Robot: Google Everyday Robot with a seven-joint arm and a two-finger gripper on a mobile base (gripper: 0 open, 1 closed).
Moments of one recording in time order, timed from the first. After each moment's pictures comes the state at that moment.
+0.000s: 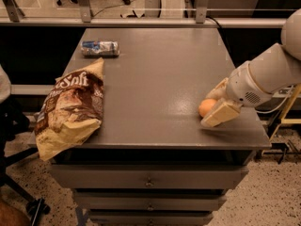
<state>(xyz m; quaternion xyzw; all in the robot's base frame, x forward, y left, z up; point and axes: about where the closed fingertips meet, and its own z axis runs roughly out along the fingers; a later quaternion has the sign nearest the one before) 0.502 -0.166 0.840 -0.58 0.77 0.12 0.24</state>
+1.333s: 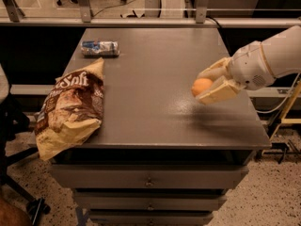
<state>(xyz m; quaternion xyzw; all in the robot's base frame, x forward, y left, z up) 0.523 -0.143 0.896 -0.61 0.68 0.17 0.36</state>
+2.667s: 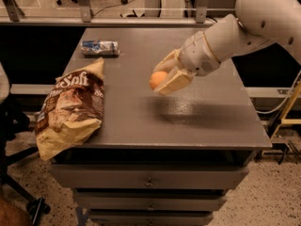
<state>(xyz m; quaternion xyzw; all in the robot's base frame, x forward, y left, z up) 0.558 -0.039 0.895 -0.68 0.61 0.22 0.35</state>
